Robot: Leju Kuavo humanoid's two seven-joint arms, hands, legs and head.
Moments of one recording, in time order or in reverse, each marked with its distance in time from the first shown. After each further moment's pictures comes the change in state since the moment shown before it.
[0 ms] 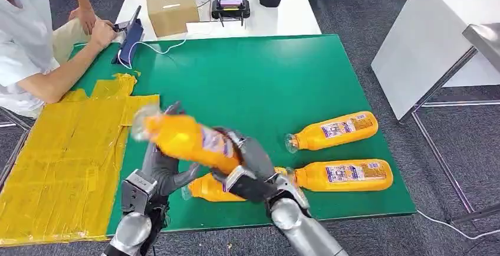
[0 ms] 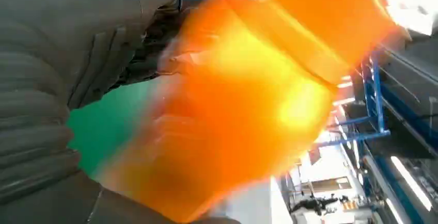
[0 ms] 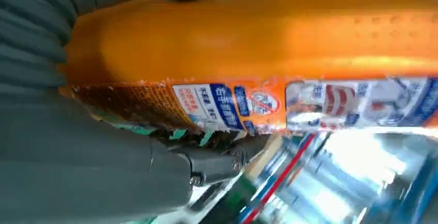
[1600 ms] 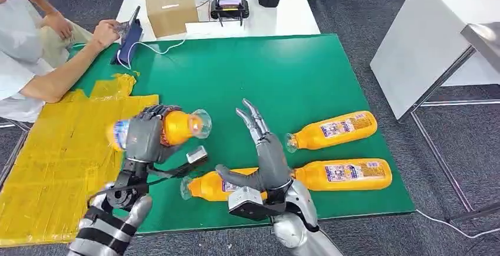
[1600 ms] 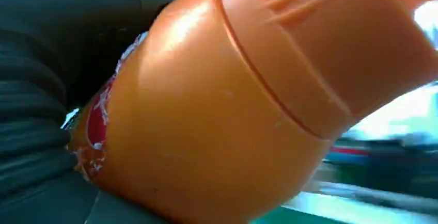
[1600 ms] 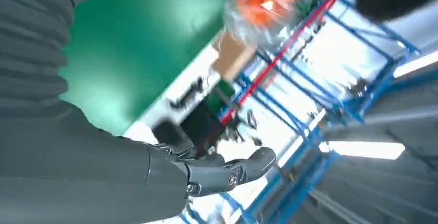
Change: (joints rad) left arm -0.233 0.111 0.032 0.244 -1.435 0.320 0.732; right arm 0.095 -0.043 -0.002 -0.266 0.189 -0.313 0.029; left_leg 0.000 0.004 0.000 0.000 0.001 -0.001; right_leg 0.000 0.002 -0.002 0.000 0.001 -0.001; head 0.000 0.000
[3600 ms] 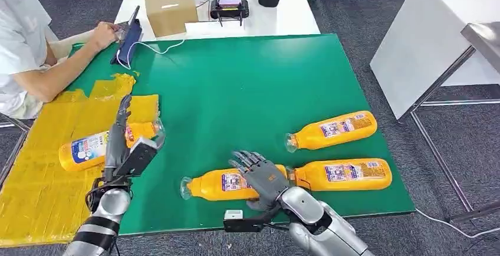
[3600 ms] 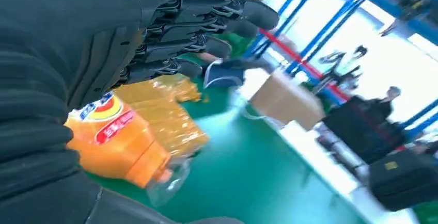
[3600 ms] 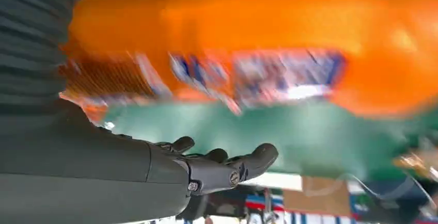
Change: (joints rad) left arm 0.104 -0.073 0.288 0.049 0.936 -0.093 -0.624; right arm -0.114 -0.207 0.206 0.271 0.415 0.330 0.333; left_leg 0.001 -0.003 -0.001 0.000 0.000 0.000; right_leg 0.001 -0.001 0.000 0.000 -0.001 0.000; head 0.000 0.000
